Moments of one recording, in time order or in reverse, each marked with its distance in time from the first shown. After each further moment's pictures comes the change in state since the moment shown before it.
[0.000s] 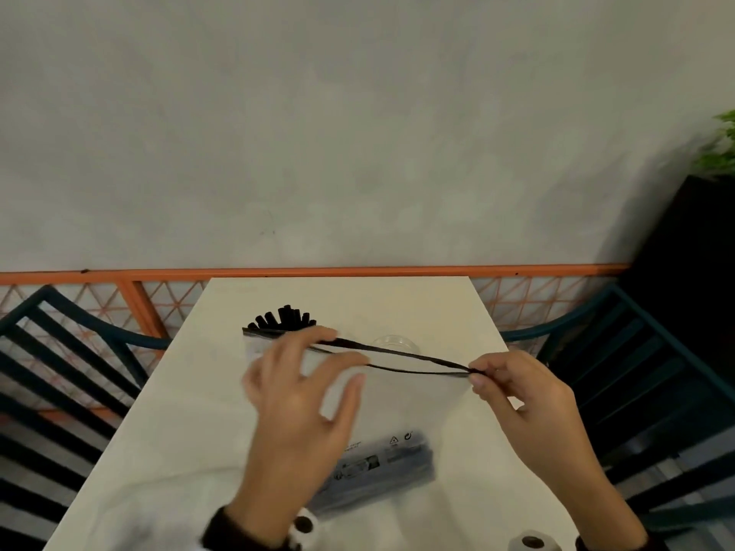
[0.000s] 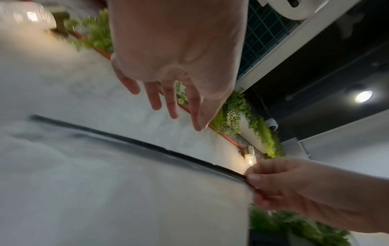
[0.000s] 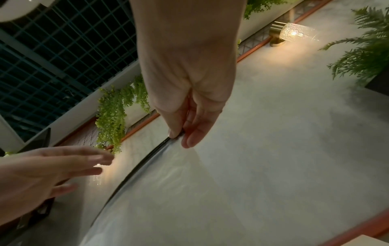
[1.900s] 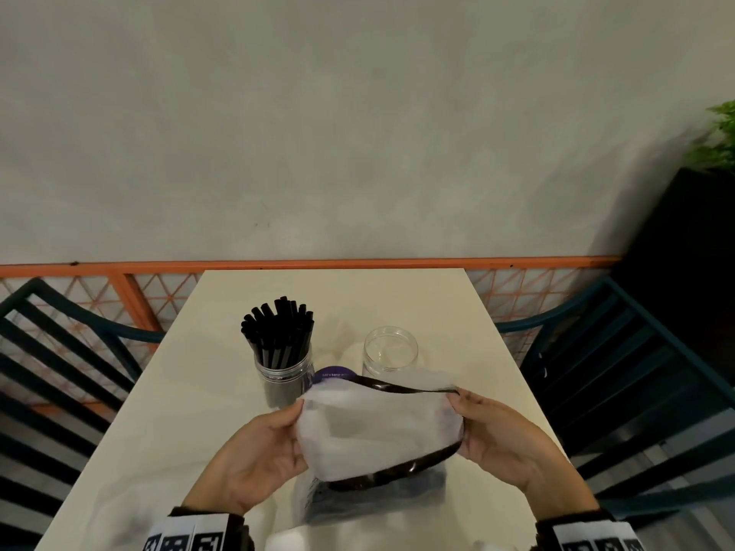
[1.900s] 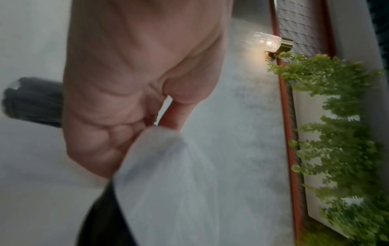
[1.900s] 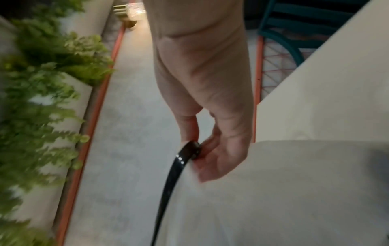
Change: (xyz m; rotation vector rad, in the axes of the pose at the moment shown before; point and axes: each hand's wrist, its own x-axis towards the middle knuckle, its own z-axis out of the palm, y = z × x) left_hand -0.021 -0.072 0.017 -1.351 -0.449 -1.295; right_hand -0.010 0.014 0.030 1.187 -0.317 1.118
